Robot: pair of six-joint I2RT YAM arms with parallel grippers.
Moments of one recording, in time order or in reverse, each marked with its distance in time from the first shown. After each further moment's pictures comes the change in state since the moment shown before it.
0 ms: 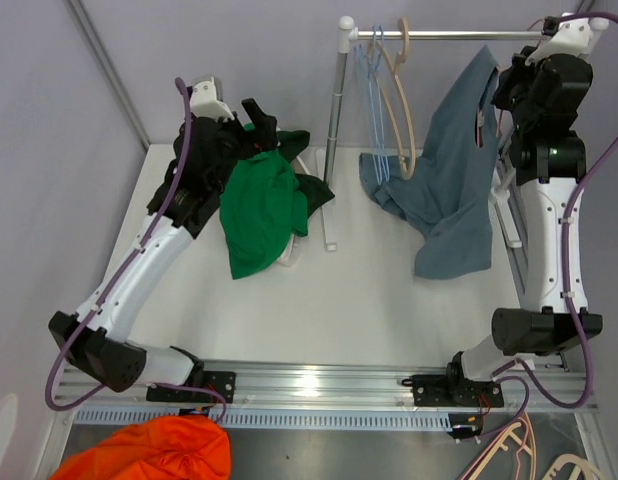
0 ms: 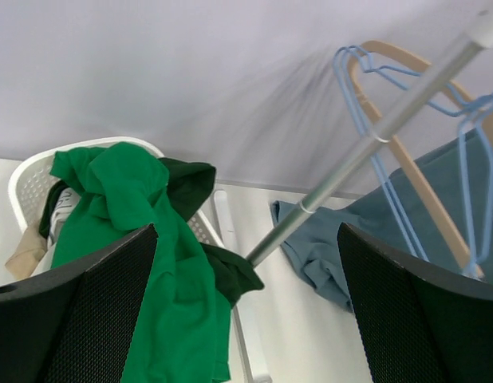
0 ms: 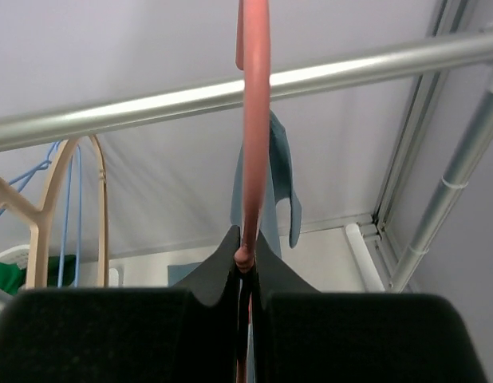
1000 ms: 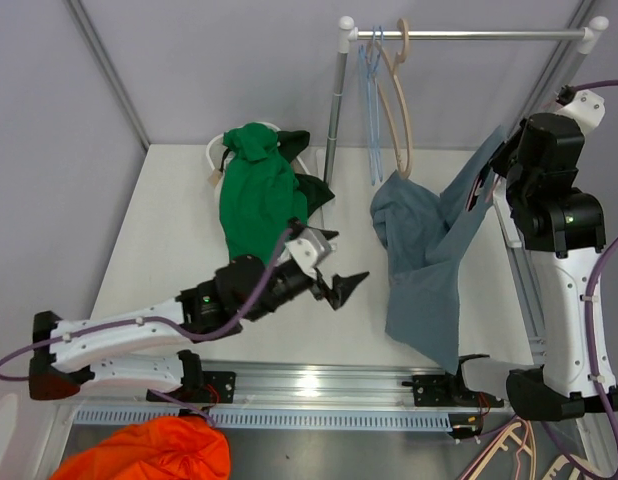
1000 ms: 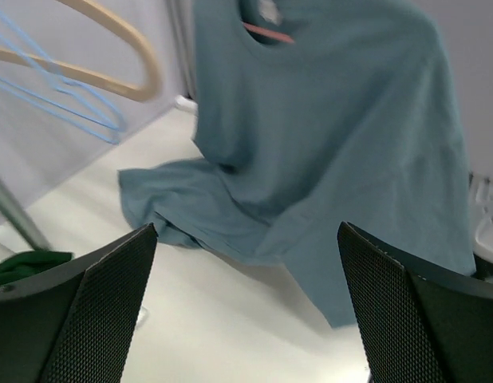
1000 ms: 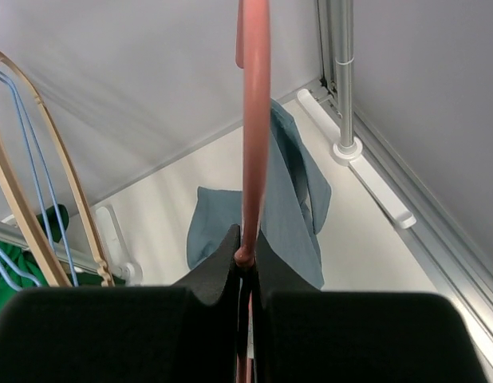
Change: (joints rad) left arm -0.779 -0.378 -0.522 0.292 0.036 0.421; right arm 0.194 -0.373 -0.254 -0.393 0.422 0.301
